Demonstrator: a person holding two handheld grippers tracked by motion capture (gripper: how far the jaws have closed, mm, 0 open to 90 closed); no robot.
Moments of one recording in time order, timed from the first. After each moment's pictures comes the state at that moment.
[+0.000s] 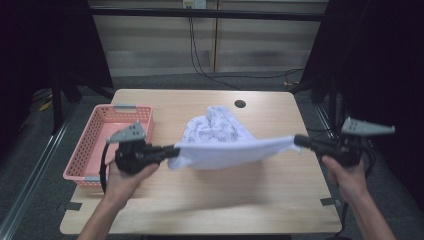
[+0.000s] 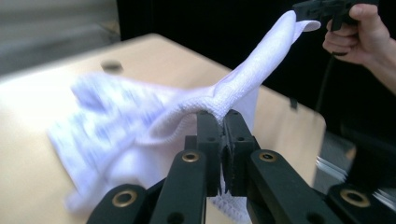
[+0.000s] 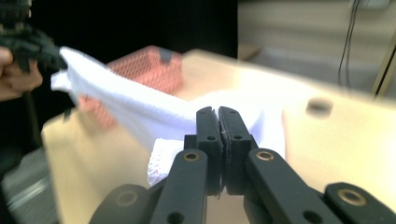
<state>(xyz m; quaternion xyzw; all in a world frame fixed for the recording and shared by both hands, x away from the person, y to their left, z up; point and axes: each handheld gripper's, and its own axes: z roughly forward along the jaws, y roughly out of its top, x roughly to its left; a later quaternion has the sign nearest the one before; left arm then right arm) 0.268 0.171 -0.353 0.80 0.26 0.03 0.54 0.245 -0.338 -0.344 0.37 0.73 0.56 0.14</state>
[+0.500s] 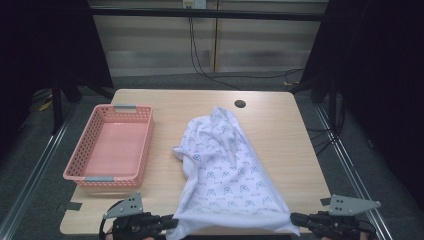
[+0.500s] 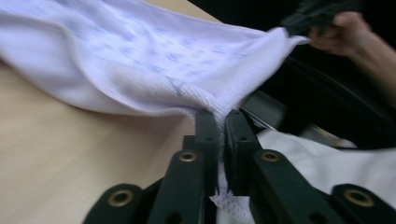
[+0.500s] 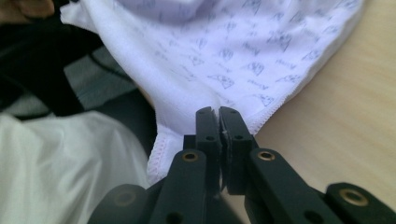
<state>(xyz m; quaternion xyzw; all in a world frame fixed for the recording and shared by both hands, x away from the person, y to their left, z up) 0.165 0.188 -0.437 0.81 0.28 -0.04 0.51 0.121 -0.314 -0.425 0.35 0.82 0.45 0.06</state>
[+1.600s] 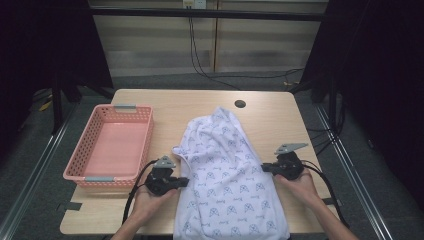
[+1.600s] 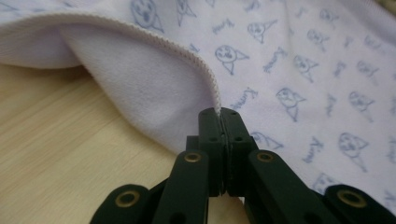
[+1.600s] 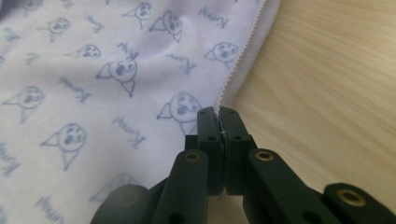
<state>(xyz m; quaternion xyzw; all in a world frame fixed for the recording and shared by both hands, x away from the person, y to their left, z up) 0.292 0.140 -0.485 0.85 0.34 0.00 0.41 0.301 -0.279 -0.486 0.42 0.83 0.35 0.10</state>
